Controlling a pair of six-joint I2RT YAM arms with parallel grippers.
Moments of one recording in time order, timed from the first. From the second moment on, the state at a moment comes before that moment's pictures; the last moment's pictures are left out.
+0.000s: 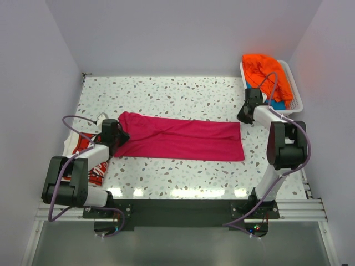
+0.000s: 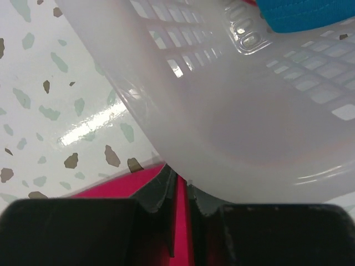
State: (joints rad) left arm -0.08 1.39 0.51 0.16 -0.14 -0.81; right arm 0.02 1.83 1.20 -0.34 0.19 0.54
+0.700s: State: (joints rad) left arm -0.10 1.35 0.50 0.18 -0.11 -0.83; right arm 0.23 1.62 1.04 -0.35 0.19 0.54
